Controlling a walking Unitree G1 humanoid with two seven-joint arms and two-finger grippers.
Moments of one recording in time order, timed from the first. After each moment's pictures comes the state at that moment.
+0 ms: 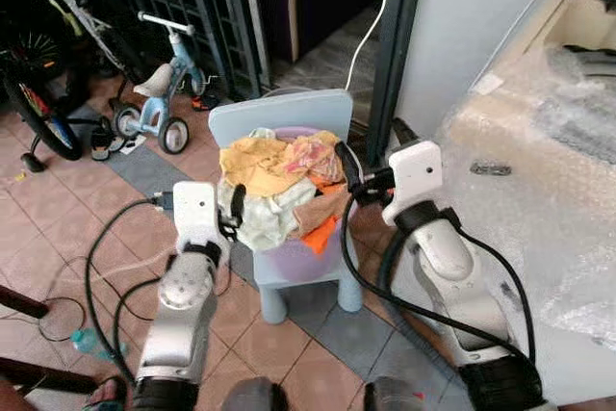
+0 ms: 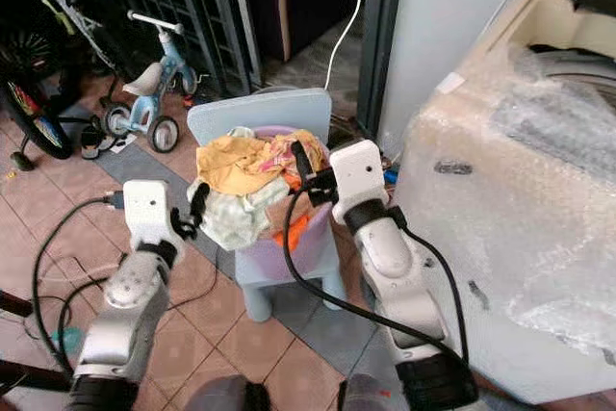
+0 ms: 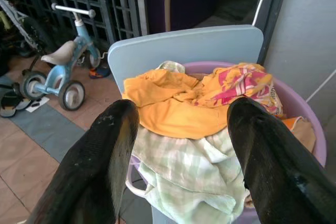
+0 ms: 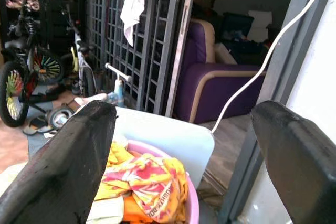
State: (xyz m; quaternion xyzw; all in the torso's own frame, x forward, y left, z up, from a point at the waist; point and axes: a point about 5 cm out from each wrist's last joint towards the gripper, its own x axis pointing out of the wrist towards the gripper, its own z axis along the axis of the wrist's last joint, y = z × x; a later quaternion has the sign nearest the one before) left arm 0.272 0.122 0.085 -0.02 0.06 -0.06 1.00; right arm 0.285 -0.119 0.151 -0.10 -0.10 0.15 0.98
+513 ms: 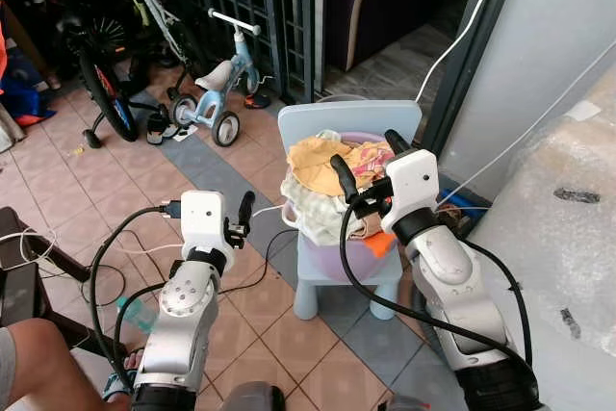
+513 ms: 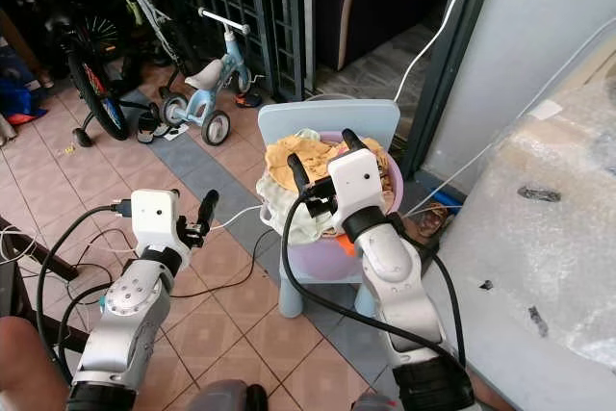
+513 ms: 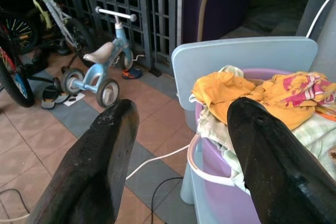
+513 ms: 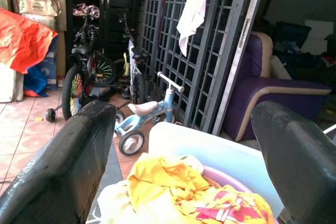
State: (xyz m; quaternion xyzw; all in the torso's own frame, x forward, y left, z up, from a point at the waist) left arm 0.271 0.129 0.087 -0.01 0.04 -0.06 1.00; right arm 0.281 -0.108 0.149 -0.08 -0.10 0.19 0.97
